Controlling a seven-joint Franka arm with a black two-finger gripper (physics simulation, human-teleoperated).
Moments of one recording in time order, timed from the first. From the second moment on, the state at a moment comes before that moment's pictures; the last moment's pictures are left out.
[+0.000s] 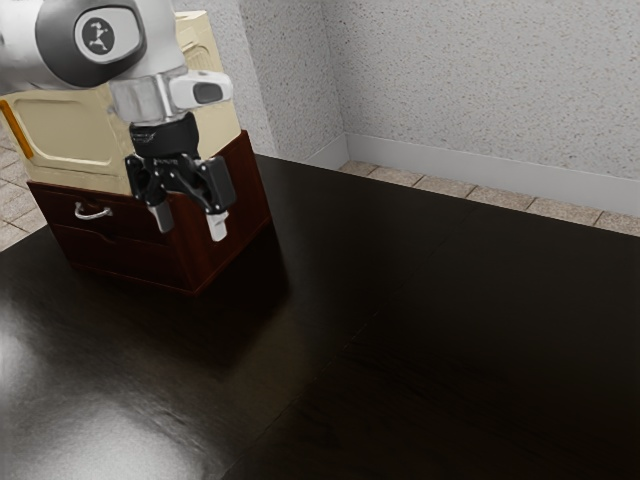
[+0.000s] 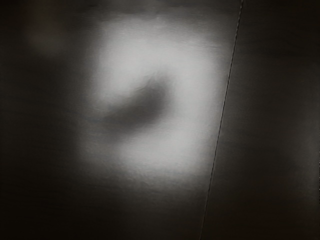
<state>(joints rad) 0.44 0.12 -0.30 -1.28 -0.01 1.27 -0.01</state>
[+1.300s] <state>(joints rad) 0.47 0.10 0.47 -1.30 -0.02 1.35 0.16</state>
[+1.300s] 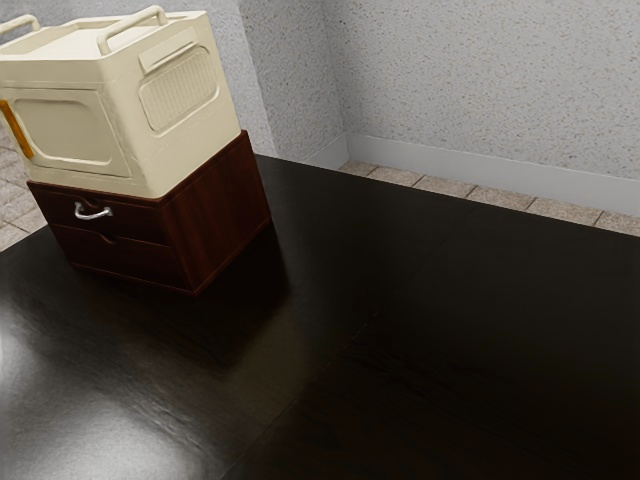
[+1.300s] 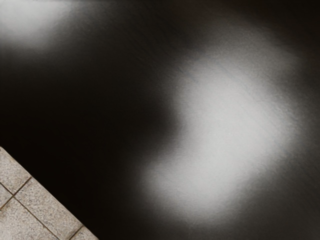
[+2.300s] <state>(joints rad) 0.40 -0.01 0.52 -1.44 -0.35 1.59 -0.49</state>
